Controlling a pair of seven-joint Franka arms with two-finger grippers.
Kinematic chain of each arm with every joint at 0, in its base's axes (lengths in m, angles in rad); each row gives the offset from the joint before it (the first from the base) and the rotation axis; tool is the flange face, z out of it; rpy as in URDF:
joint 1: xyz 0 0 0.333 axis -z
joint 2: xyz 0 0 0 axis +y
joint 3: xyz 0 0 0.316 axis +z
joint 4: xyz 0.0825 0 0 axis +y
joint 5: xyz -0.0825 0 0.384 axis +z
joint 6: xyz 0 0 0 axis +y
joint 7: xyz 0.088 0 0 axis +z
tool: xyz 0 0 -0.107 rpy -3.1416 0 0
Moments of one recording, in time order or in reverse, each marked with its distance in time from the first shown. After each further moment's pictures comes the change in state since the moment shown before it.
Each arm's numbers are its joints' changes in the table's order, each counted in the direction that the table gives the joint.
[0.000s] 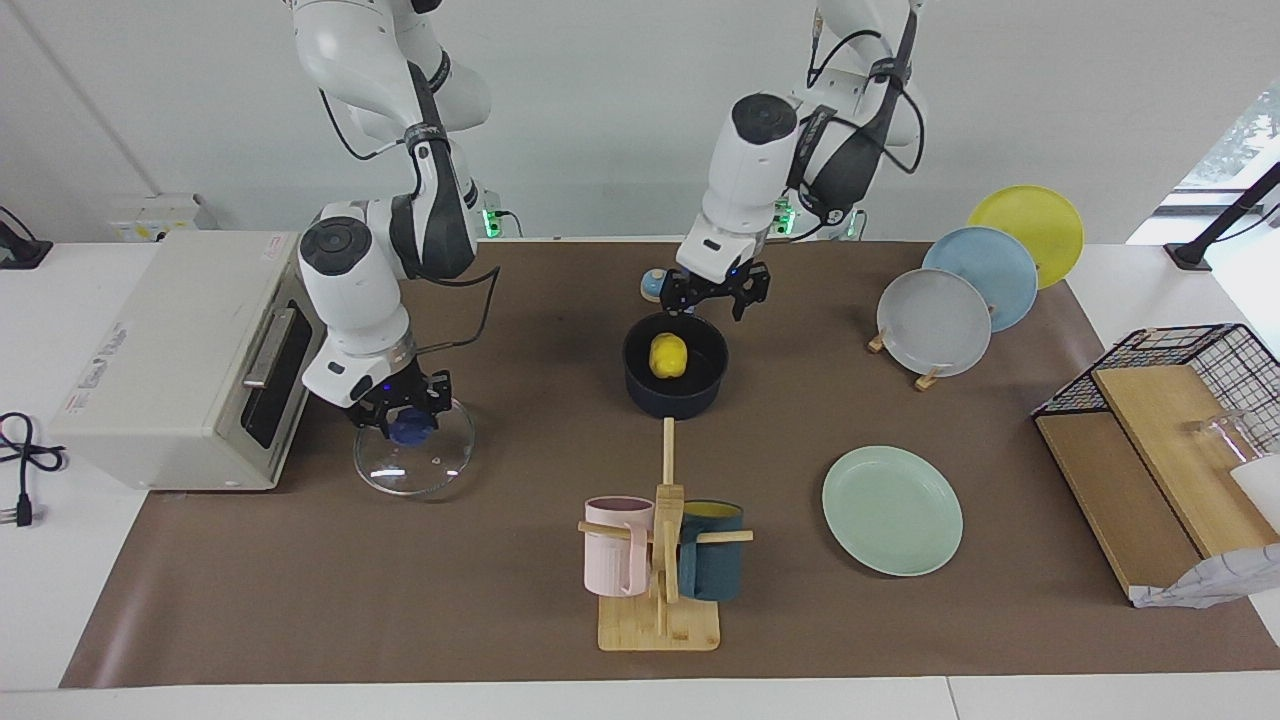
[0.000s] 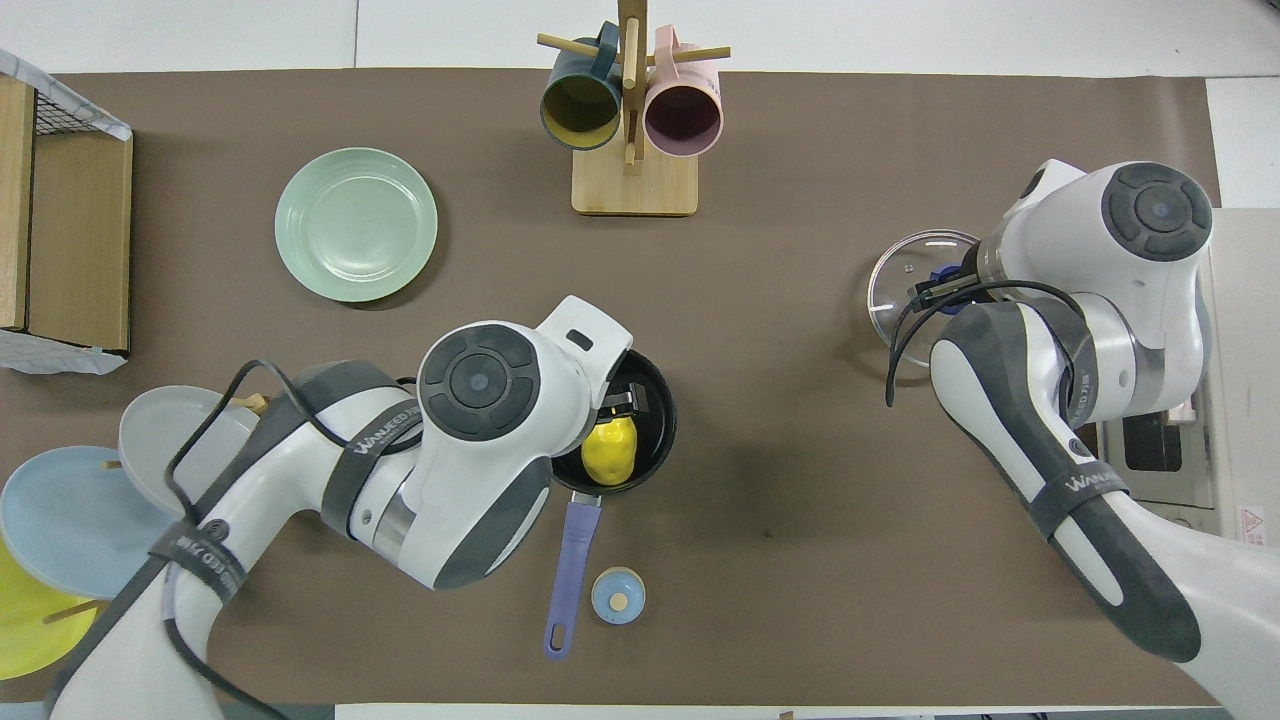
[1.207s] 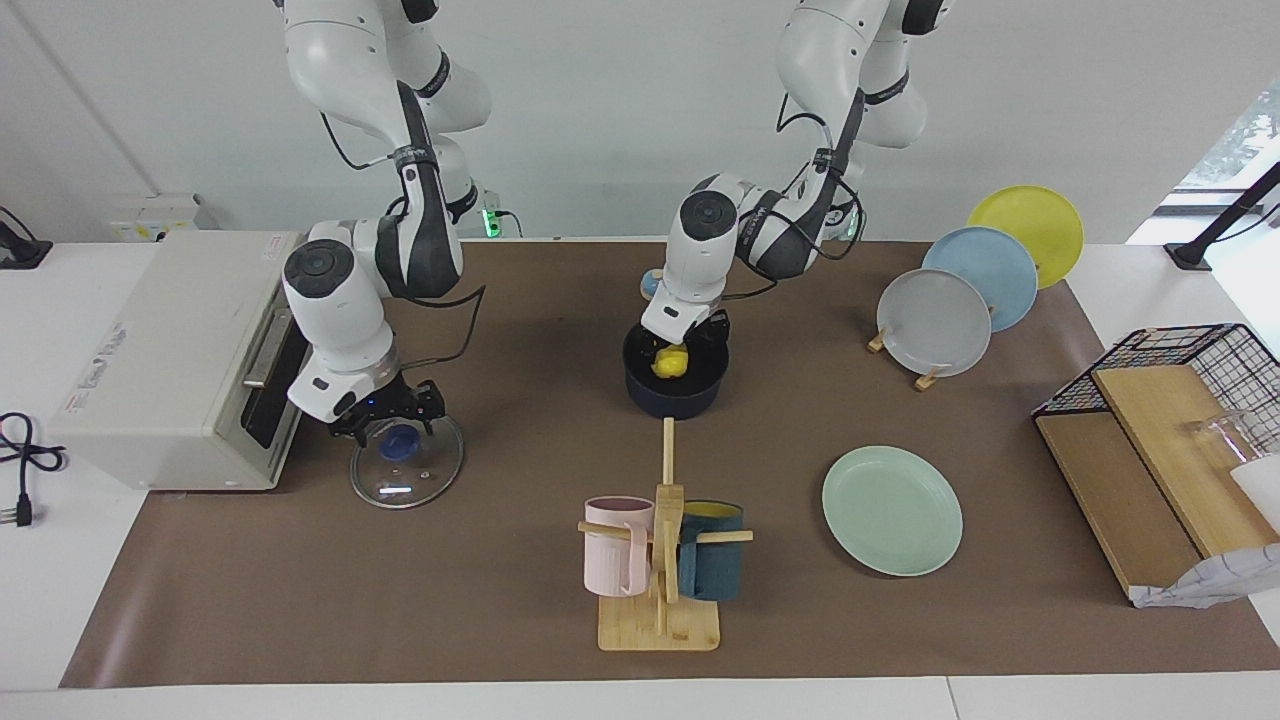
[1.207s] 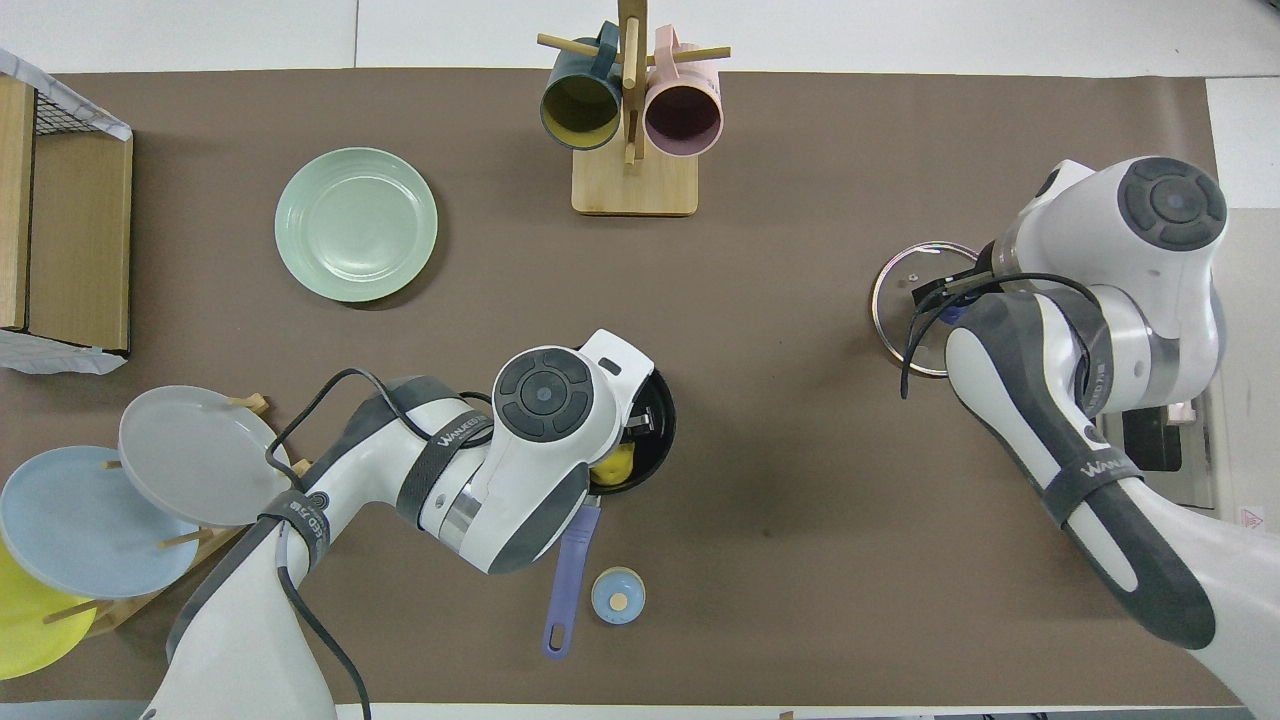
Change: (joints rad) left arm 0.036 0.087 0.004 0.048 -0.001 -0.069 0.041; right arm 0.022 -0.008 0.005 -0.050 0.000 0.110 -0.021
